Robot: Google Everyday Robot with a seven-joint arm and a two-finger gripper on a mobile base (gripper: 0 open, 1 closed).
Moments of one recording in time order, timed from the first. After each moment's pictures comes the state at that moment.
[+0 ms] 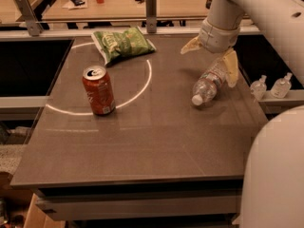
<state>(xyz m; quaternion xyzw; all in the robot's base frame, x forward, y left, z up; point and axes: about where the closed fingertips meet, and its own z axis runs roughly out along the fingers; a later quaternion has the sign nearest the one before) 0.640 -0.177 0.857 -0.90 0.43 -0.02 0.06</state>
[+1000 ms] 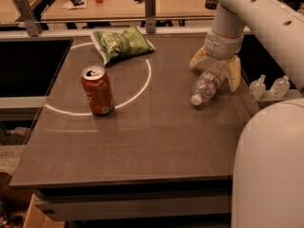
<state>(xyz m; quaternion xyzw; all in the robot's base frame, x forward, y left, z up) 0.648 -0.207 0.824 -0.91 0.42 -0.01 0.02</state>
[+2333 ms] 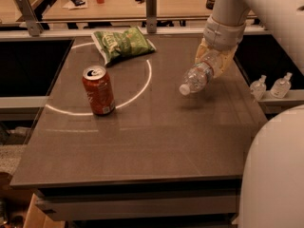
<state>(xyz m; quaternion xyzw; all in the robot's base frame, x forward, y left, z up) 0.627 -0.191 0.866 -0.93 0.37 -0.02 0.03</state>
